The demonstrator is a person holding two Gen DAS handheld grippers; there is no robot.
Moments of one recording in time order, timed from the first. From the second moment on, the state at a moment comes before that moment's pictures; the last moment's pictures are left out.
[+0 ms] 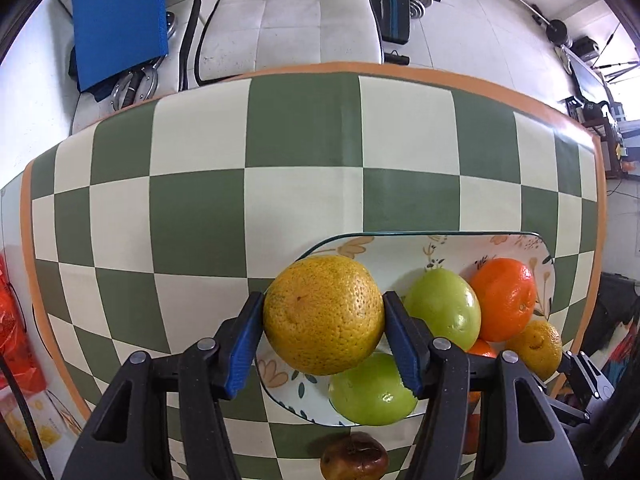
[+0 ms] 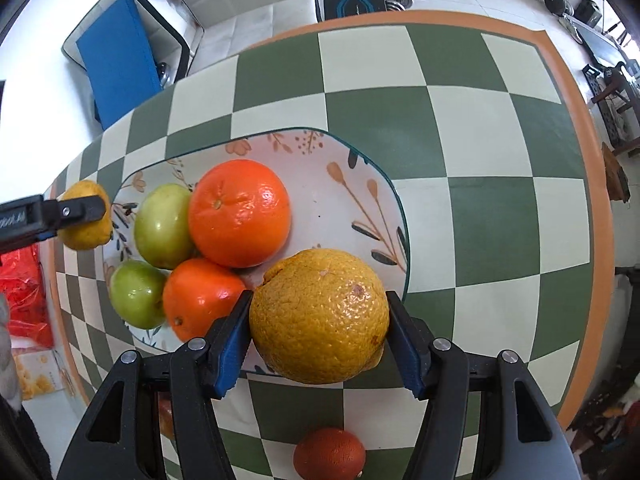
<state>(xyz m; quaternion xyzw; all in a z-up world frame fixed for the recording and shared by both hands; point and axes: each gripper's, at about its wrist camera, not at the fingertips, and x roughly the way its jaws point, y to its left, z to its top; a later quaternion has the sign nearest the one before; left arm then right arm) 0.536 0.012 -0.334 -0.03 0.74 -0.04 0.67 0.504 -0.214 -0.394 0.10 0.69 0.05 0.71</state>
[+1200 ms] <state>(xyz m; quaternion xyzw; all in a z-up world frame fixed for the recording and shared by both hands) 0.349 0.009 -0.186 0.01 0.57 0.00 0.82 0.400 -0.195 -0.272 0.02 0.60 0.02 0.80</state>
